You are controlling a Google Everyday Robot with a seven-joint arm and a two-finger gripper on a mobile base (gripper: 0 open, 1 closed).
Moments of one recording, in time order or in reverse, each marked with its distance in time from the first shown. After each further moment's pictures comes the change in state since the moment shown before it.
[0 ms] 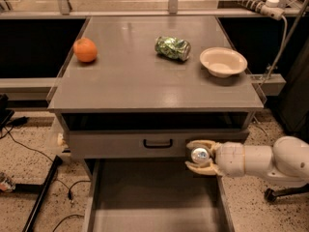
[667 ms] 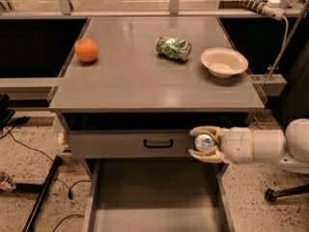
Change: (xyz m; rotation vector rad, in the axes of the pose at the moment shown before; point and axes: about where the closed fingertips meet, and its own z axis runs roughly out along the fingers) arm -0.057 -0.019 -0.024 0.004 0.030 -0.098
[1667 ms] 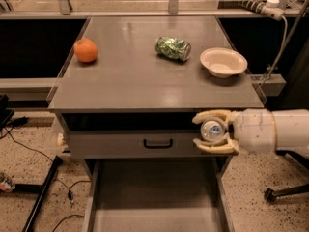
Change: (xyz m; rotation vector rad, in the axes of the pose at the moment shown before) arm -0.097 0.000 -0.043 -0.049 -0.085 -0.102
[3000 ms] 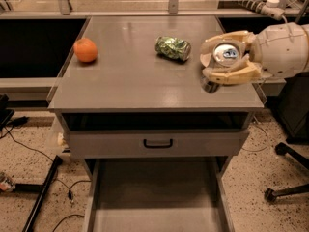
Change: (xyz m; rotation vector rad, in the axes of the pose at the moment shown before) arm -0.130 -0.105 -0.044 -0.068 -0.146 -0.039
